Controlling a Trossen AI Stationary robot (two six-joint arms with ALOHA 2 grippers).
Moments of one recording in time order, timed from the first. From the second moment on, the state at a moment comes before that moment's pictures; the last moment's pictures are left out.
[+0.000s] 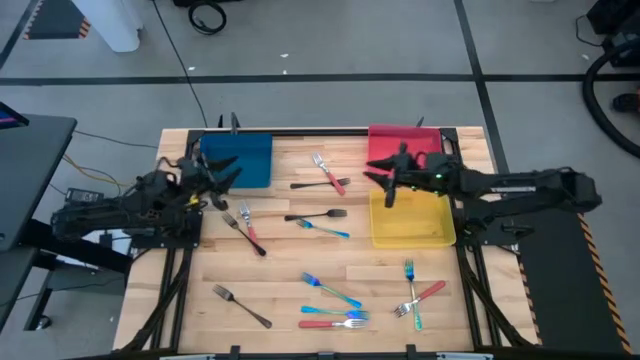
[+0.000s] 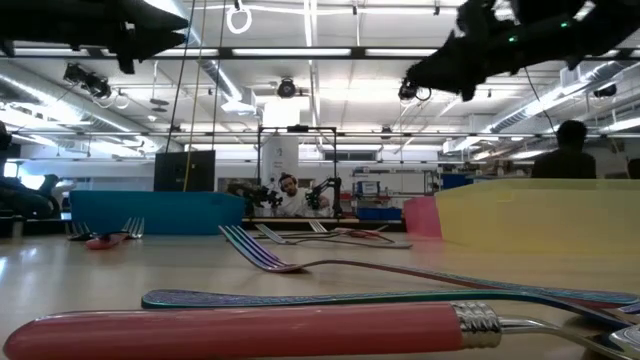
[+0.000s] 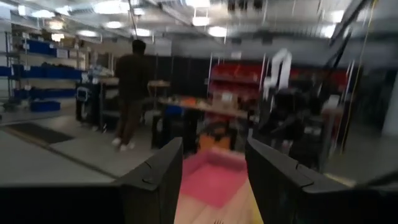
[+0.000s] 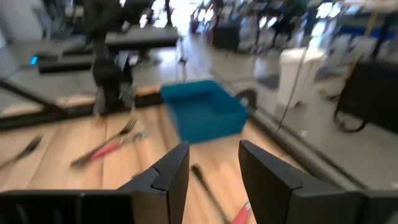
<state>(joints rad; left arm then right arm) 0.15 0.33 0.28 0.26 -0.35 -0.02 -0.23 0.96 0.48 0.35 0.08 0.03</state>
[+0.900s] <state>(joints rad) 0.32 0.87 0.51 0.26 -0.35 0.04 -0.18 1.63 0.76 0.40 -0.11 -0.09</state>
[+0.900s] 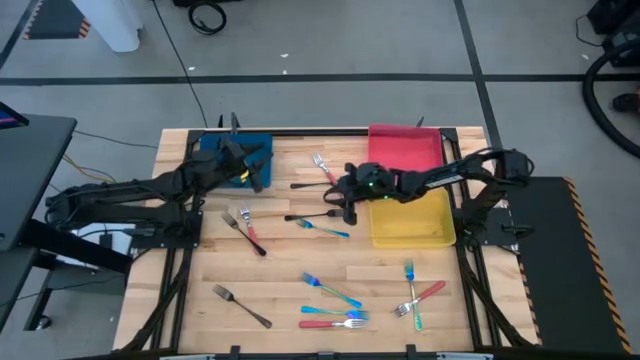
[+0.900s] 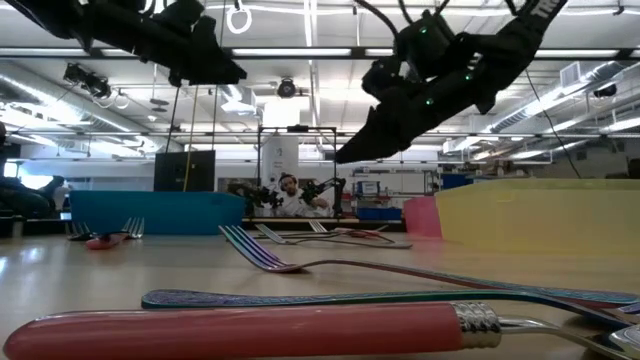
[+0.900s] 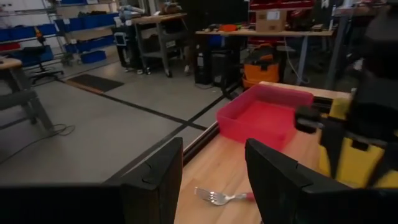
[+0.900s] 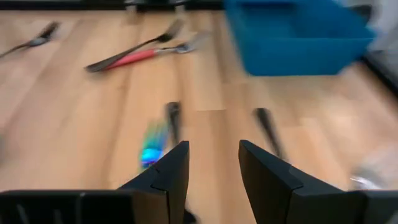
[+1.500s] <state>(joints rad) 0.33 0.87 0.51 0.28 -0.35 0.04 -0.16 1.85 0.85 0.39 -0.21 -0.12</state>
